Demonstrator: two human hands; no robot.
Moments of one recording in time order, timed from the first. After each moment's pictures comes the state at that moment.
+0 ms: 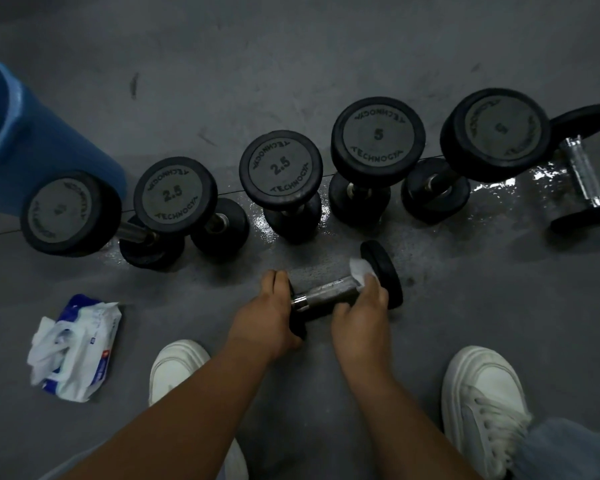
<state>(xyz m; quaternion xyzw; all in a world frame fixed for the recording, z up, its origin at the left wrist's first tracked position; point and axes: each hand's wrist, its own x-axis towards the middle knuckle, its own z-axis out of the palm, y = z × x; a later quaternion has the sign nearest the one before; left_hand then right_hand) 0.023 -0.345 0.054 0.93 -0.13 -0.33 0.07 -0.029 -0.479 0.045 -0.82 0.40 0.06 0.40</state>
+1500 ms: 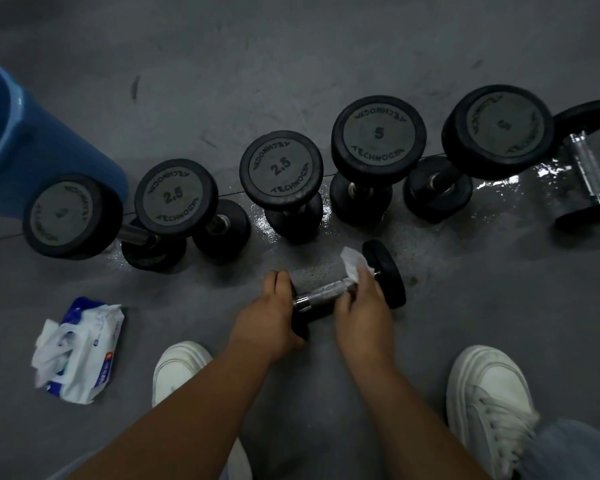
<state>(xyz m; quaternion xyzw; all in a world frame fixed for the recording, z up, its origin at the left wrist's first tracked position) 0.022 -0.342 0.049 0.94 -0.12 -0.32 0.08 -0.028 -0.484 0.040 -0.84 0.33 0.03 0.42</state>
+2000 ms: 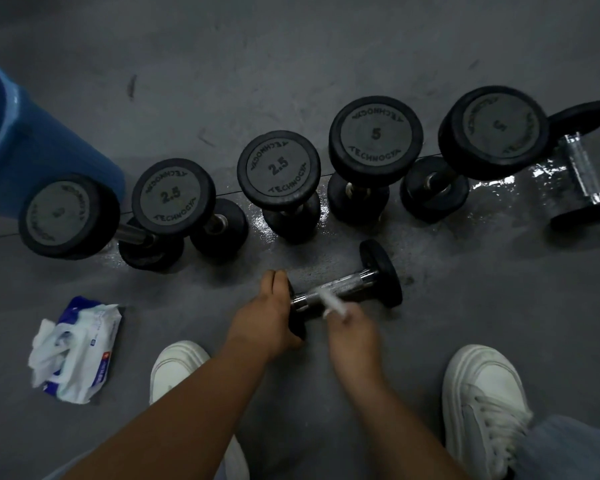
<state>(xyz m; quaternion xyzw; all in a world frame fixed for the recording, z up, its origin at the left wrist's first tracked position) 0.023 -0.343 0.050 0.94 -0.13 -0.32 0.09 -0.043 -0.466 0.044 -0.74 0.42 0.13 0.51</state>
